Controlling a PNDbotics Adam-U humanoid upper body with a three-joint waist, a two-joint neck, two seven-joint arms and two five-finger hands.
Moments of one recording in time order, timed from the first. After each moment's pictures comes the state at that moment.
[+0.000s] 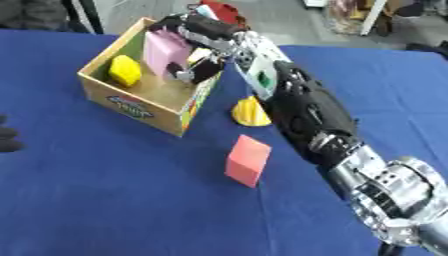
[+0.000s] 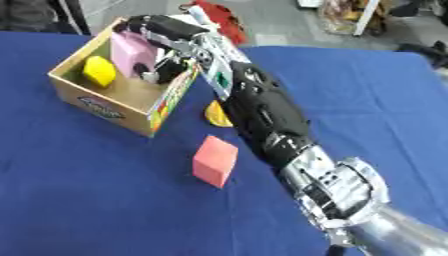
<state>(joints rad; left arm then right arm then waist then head) -0.18 0.26 0.00 -1.78 -0.08 -0.07 0.05 -1.16 -0.10 0.18 -0.84 0.97 -0.50 0.41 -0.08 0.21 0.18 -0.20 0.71</state>
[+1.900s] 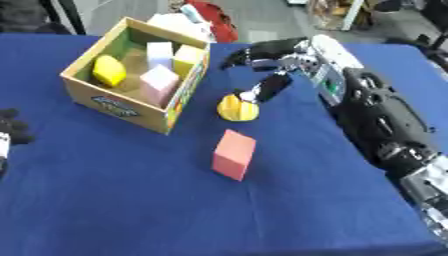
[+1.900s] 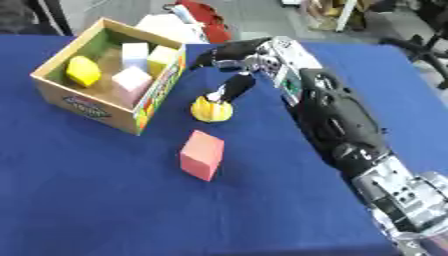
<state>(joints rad) -0.15 0.26 0.01 -1.78 -0.09 -0.07 0.06 -0.96 -0.35 0.27 -0.96 0.95 -0.52 0.64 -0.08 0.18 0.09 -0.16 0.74</state>
